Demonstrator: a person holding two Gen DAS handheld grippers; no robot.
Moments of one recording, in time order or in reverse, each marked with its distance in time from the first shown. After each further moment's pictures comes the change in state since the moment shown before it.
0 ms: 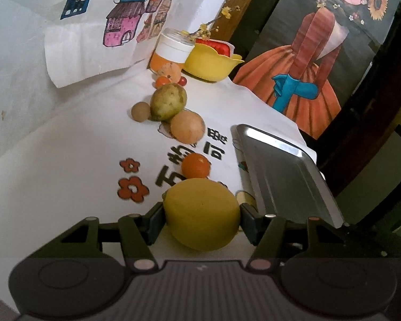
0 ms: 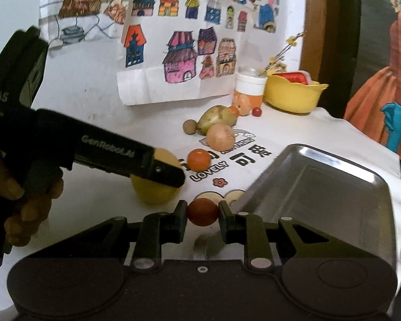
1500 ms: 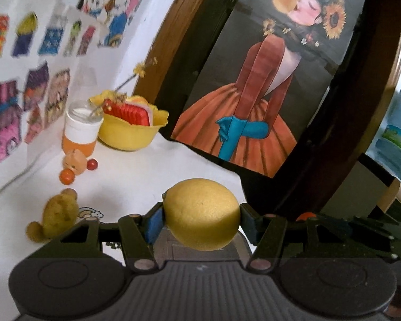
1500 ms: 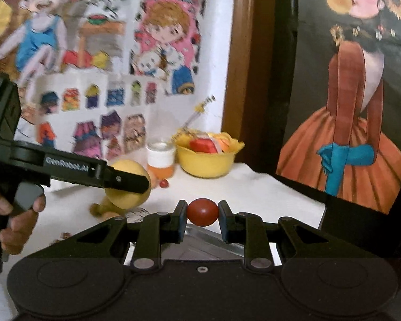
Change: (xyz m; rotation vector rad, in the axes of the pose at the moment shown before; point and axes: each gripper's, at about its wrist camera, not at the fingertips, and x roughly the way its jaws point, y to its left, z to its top) left arm 0.045 -0.116 0.116 0.094 -0.137 -0.144; right arm -0.053 -0.169 0.095 0.046 -0.155 -0.157
